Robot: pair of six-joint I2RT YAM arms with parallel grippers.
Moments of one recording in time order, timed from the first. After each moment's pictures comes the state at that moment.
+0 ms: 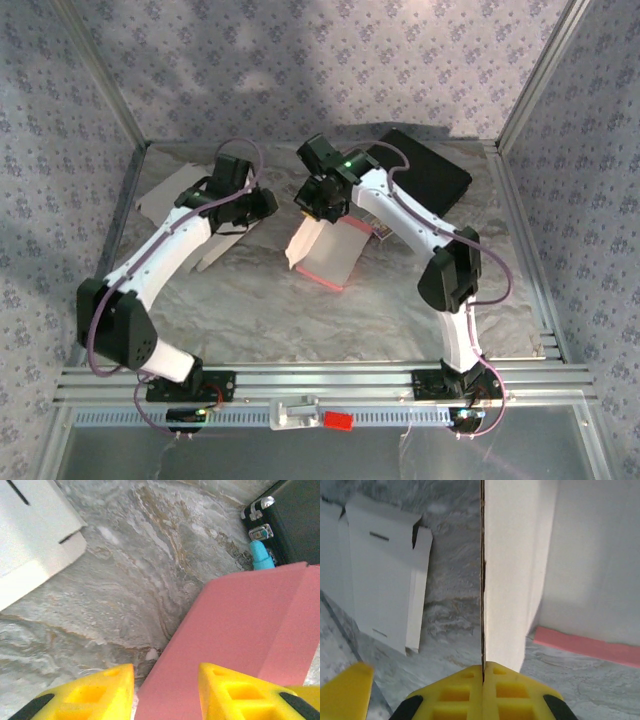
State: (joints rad) left arm -0.43 1.46 1.29 -0.68 0.08 -0.71; right arm 0.72 2.00 2.03 -1.11 -0.08 1.26
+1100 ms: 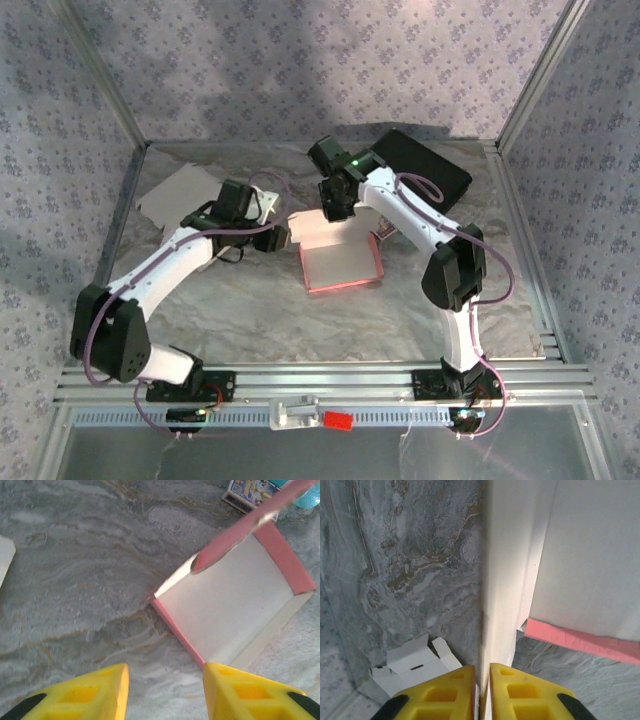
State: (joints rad) left arm -0.45 1.42 1.06 -0.54 0.27 -0.10; right arm 0.66 2.00 1.98 -1.13 0.06 1.94
